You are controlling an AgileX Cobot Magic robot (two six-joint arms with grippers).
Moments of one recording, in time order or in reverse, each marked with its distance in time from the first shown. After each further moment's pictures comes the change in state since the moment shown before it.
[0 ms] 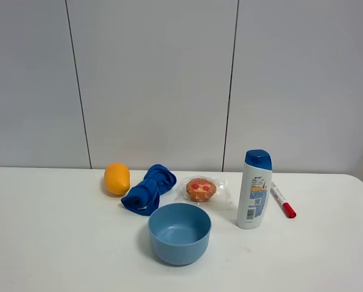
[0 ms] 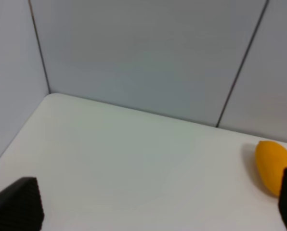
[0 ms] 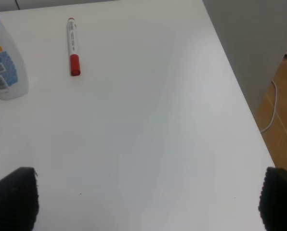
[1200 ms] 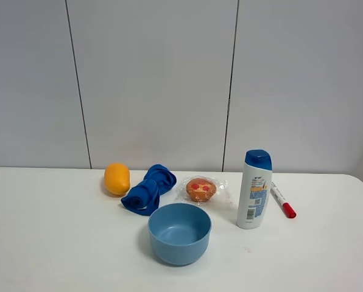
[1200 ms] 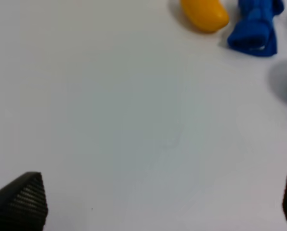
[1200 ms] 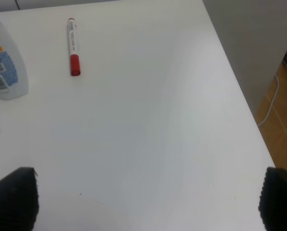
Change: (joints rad) left arm -0.158 -0.563 0.281 0.001 0.468 0.090; right arm 0.000 0.000 0.000 0.000 0.000 0.000
